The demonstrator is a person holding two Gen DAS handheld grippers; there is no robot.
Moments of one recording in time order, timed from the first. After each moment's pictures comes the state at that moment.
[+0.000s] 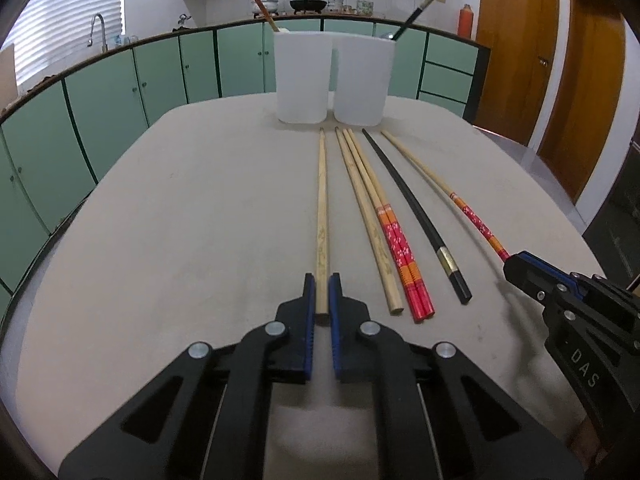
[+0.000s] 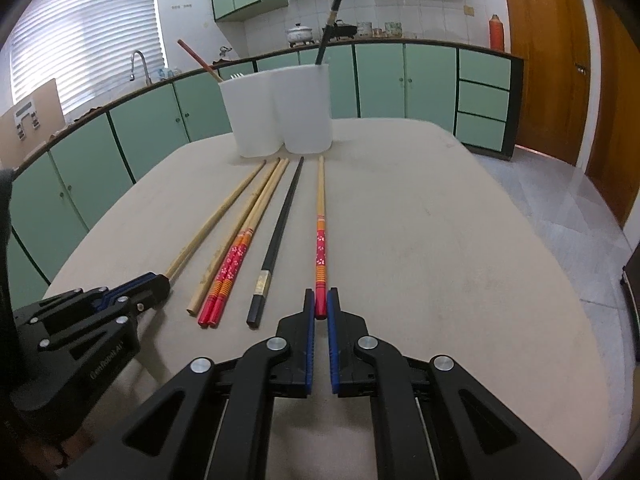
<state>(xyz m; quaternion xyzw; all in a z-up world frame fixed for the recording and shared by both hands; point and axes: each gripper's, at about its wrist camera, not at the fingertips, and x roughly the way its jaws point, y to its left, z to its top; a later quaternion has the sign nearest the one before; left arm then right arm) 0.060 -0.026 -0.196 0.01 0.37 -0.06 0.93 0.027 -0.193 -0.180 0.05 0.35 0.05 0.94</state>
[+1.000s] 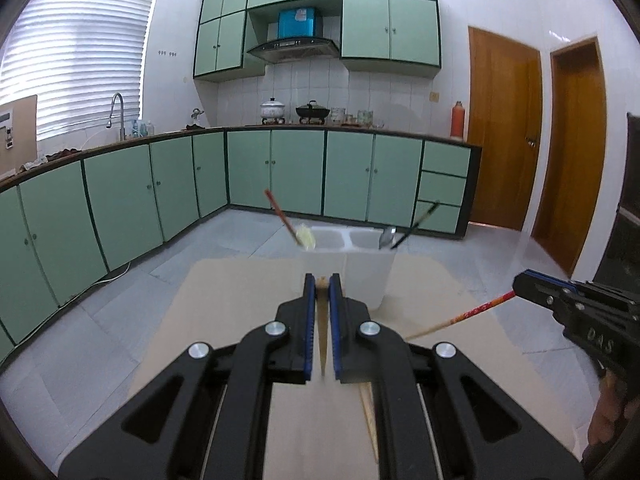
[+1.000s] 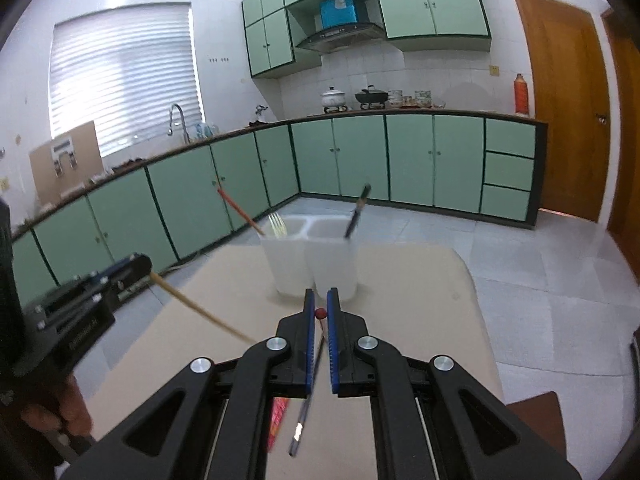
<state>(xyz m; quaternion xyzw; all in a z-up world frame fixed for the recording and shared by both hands) 0.072 -0.002 -0.037 -0.01 0.19 -0.07 0.98 0.066 -0.215 -0.018 0.06 0.25 0.12 0.96</state>
